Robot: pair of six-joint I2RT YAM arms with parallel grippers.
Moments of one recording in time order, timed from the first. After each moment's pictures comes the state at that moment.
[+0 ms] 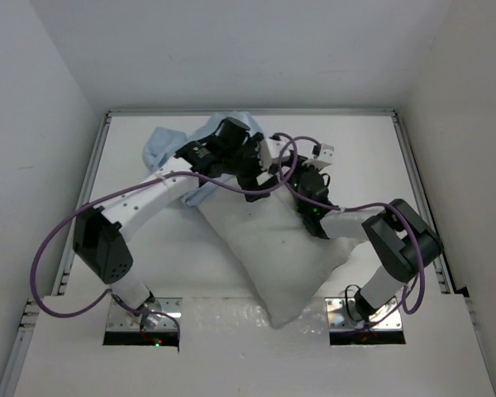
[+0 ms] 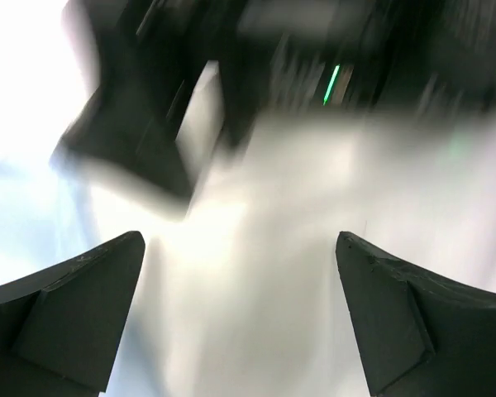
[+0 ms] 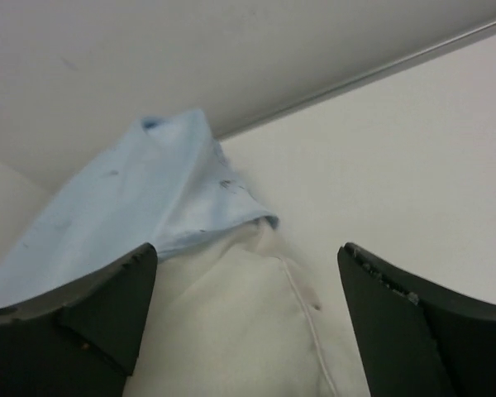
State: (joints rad) left arm -0.70 1.66 1.55 -0.63 0.40 0.49; right arm 0.59 1.66 0.61 1.06 0.52 0.54
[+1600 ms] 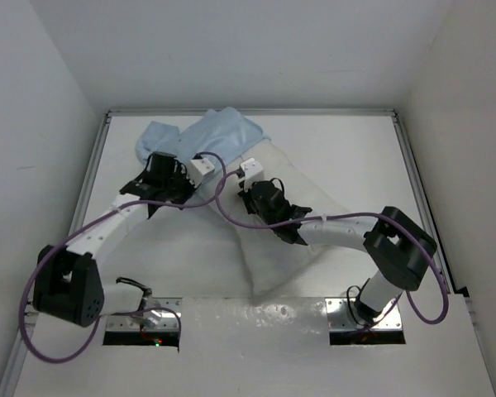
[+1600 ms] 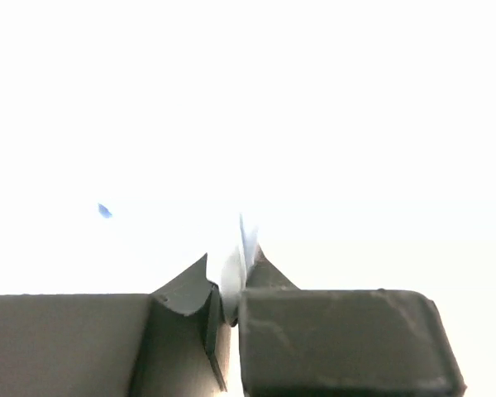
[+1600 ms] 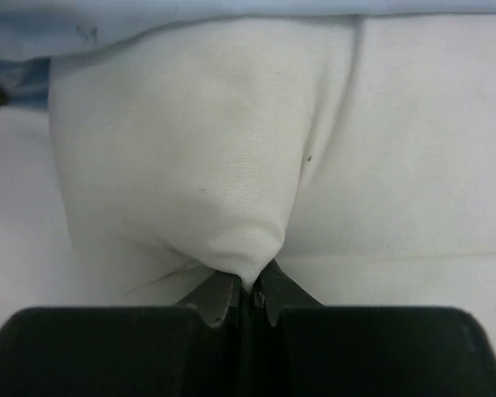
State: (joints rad) left arm -0.28 1.33 0.84 -0.37 0.16 0.49; right arm 0.92 1.63 0.83 0.38 0.37 0.03
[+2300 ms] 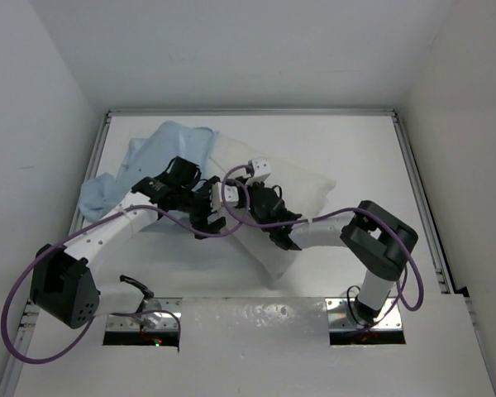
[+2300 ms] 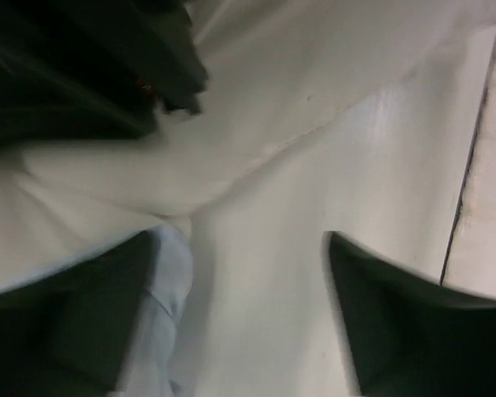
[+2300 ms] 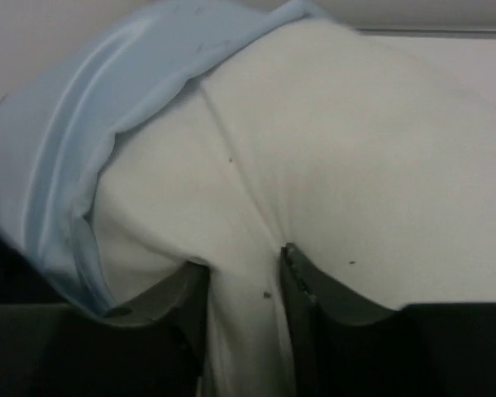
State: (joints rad) left arm -0.47 1.28 0.97 -0.71 0.57 0.77; right arm 0.92 1.76 0.82 0.83 0.46 0.31
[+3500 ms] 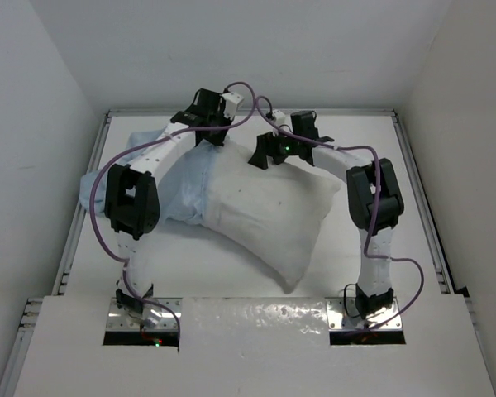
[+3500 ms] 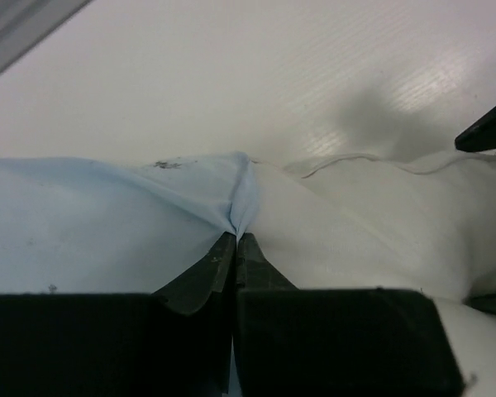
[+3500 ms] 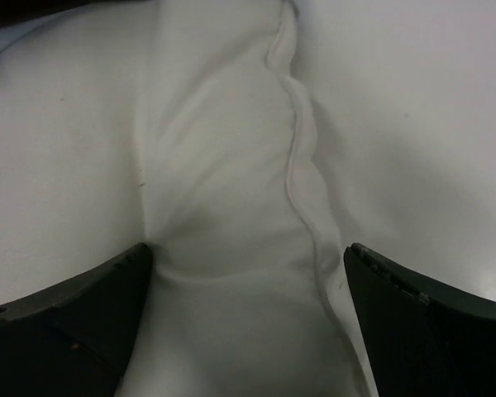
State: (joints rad) left arm -0.36 2.04 1.83 -0.55 0.03 0.20; right arm 0.33 2.12 1.53 -0.08 -0.69 0.05
